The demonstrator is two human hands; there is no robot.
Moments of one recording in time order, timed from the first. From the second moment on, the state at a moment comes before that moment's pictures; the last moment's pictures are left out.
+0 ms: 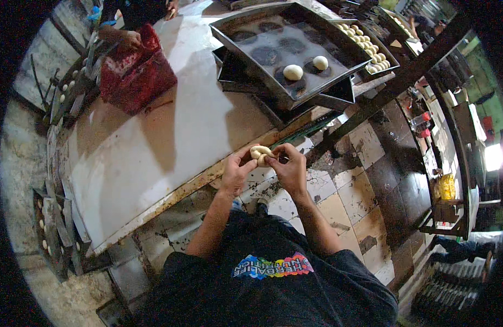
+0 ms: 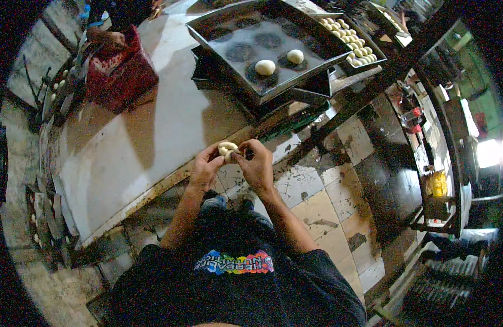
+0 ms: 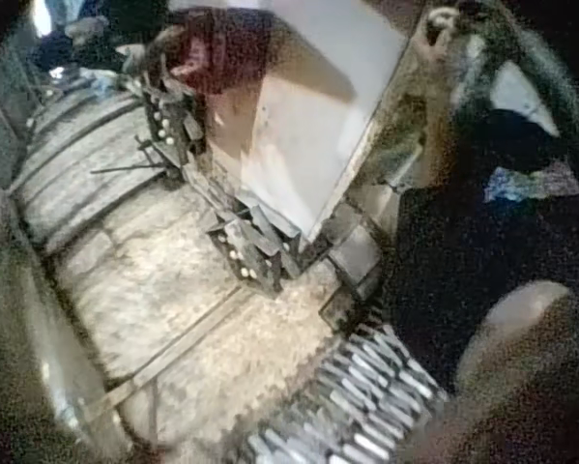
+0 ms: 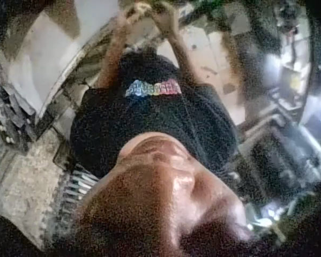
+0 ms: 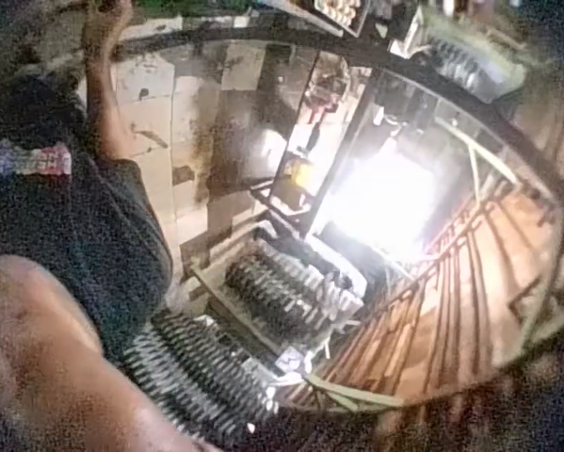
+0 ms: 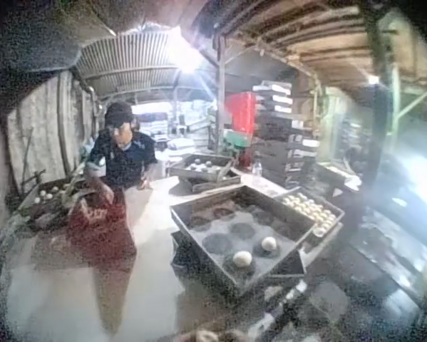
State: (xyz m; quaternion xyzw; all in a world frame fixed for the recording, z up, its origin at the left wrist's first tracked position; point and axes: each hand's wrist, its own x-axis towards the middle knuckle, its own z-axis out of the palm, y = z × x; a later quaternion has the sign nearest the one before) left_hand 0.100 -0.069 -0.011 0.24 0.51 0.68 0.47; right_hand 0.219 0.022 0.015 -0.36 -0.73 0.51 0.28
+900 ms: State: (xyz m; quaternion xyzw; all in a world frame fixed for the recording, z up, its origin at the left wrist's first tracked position) left_hand -0.056 -0.160 -0.049 0.22 0.58 0.73 0.30; right_hand -0.002 -0.052 -0.022 -0.36 -0.78 0.47 0.21
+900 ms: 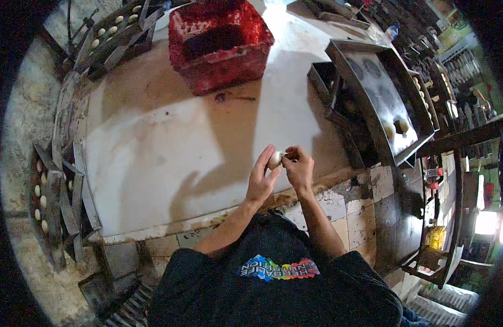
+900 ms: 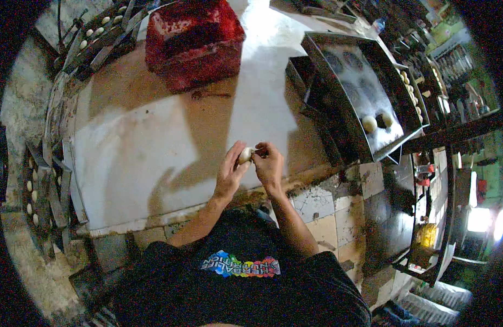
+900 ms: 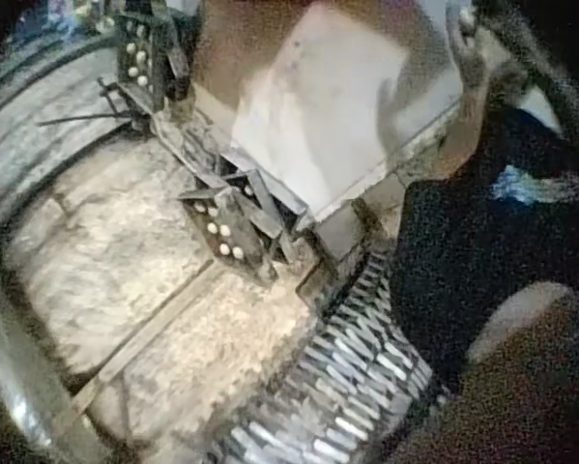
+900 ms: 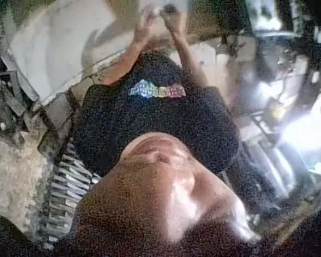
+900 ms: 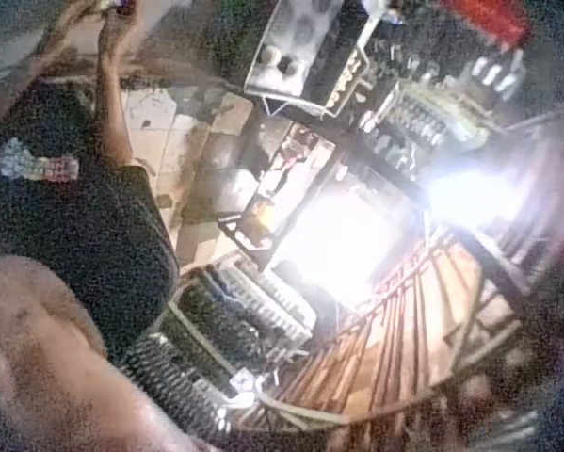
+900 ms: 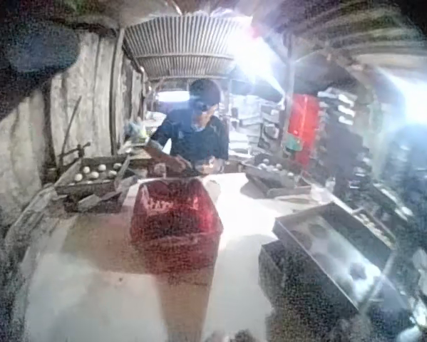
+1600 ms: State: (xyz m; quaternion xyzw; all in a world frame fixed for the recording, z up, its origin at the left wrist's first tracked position) left_hand -0.174 -0.233 -0.055 0.09 0.54 0.79 0.27; right_hand -0.102 -0.020 -0.106 -0.34 -0.90 0.13 0.25
